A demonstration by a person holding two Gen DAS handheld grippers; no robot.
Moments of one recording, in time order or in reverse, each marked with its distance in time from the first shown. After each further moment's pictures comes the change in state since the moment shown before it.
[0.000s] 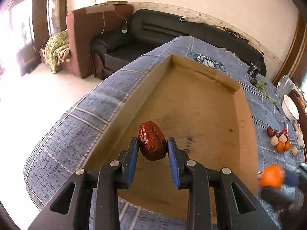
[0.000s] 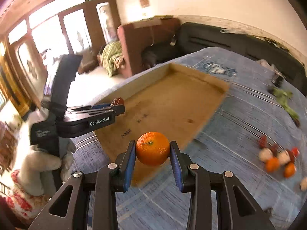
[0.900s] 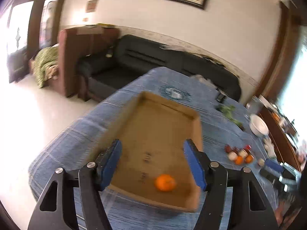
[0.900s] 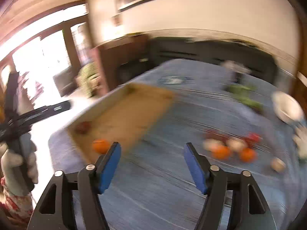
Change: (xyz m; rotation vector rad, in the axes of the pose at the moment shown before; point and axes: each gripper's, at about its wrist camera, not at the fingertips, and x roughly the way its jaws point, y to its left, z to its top) left arm -0.097 -0.032 -0.003 0.014 -0.191 -0.183; right arm -0.105 -0.085 -0.036 0.186 -0.147 -0.189
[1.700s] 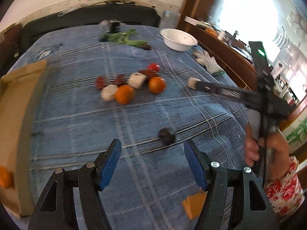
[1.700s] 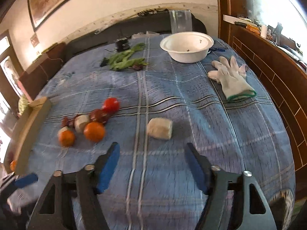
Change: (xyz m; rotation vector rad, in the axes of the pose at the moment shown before) left arm 0.093 -0.236 -0.105 0.446 0.378 -0.407; right arm 0.010 -0.227 -0.052 0.393 0.111 -0.369
